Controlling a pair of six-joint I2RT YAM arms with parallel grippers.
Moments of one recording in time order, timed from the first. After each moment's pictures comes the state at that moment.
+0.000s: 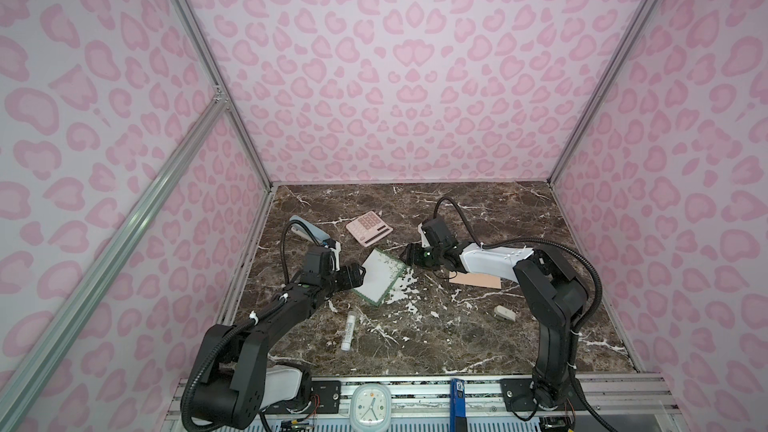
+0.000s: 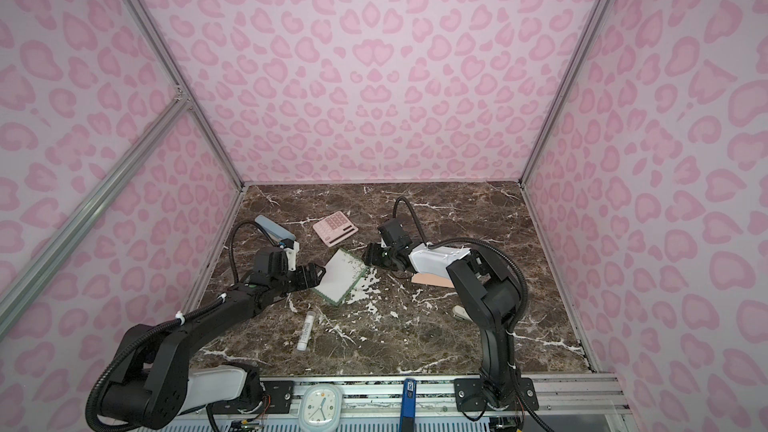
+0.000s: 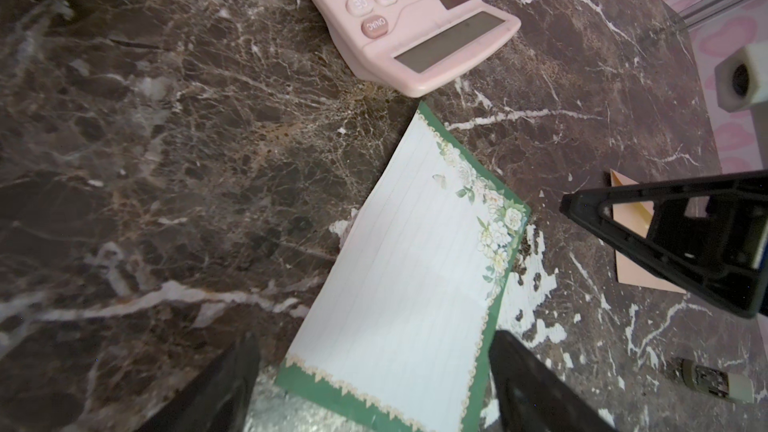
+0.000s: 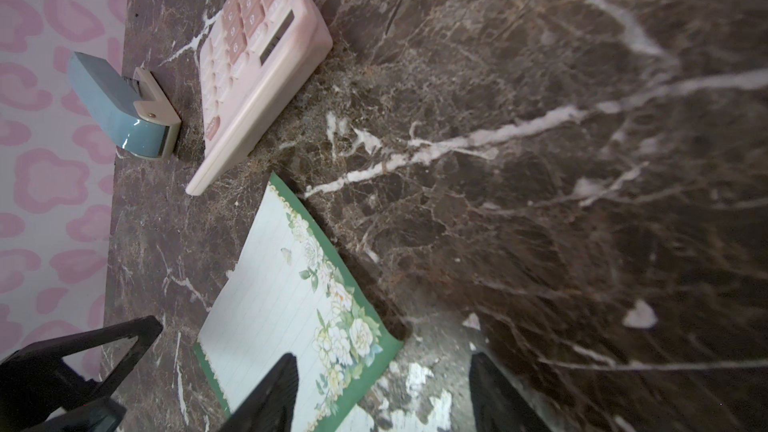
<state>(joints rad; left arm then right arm) -0.23 1.32 0.53 -0.02 0.27 -0.44 0.64 1.95 1.18 -0.09 -0.24 0.75</state>
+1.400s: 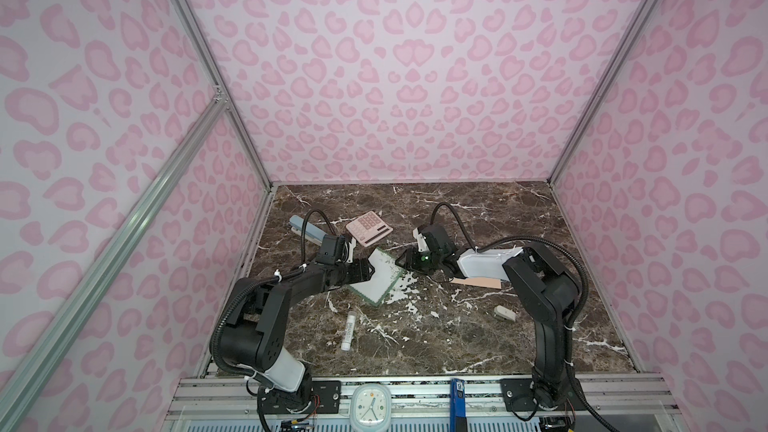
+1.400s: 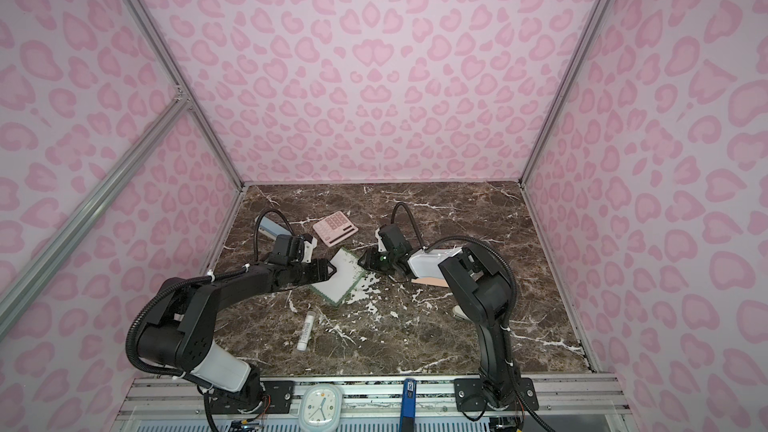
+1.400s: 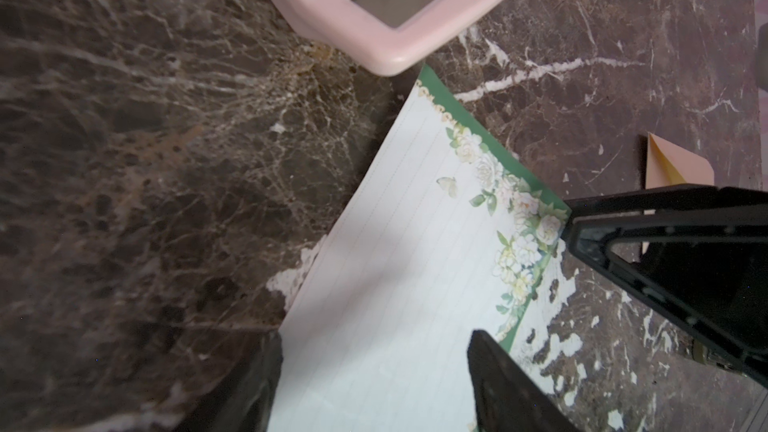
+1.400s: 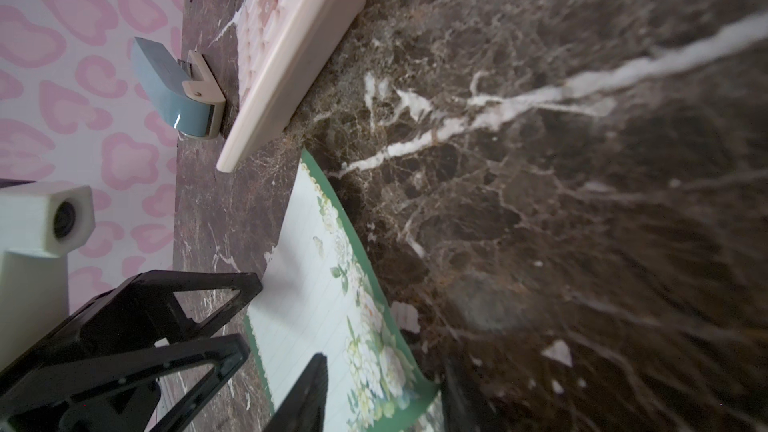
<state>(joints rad) -0.26 1.59 0.71 -0.10 0.34 -0.39 0.64 2.01 1.12 0.10 -0.38 0.82</state>
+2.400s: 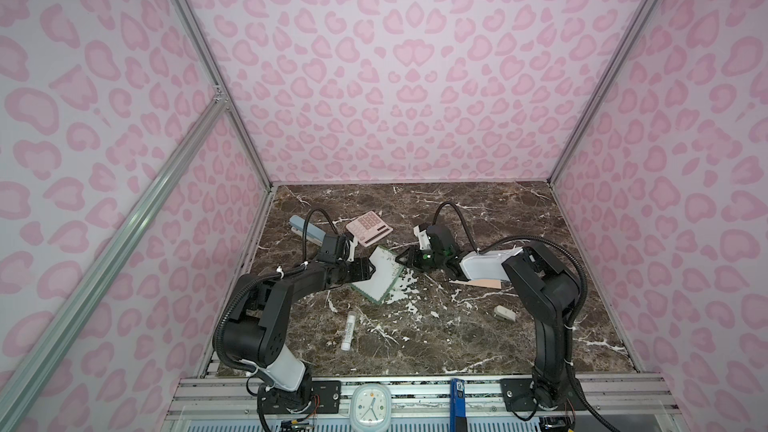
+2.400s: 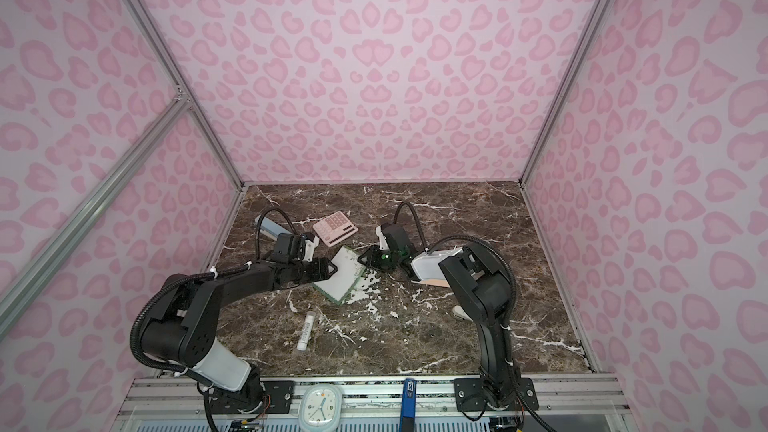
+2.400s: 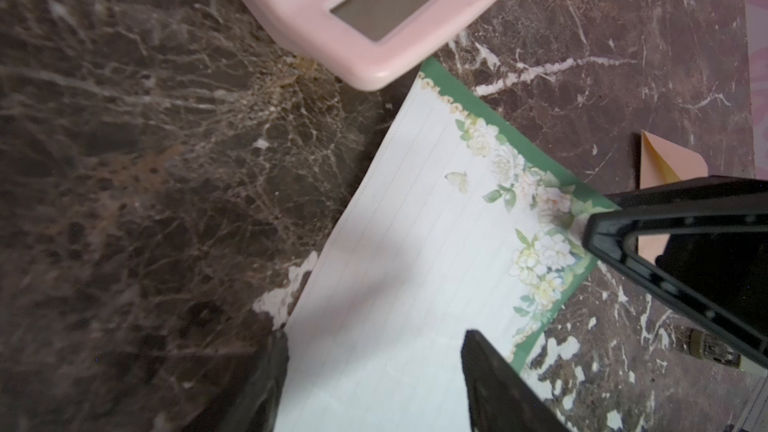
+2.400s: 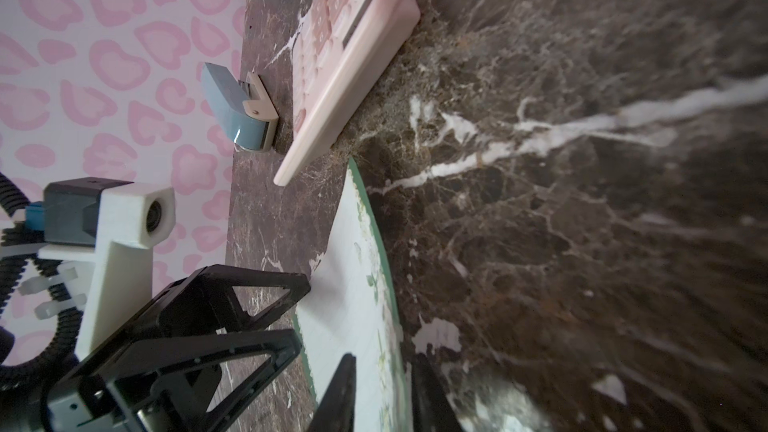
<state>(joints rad) -0.26 1.61 0.73 -0.09 0.36 -0.37 0.62 2.01 1.07 0.27 -0.46 0.88</state>
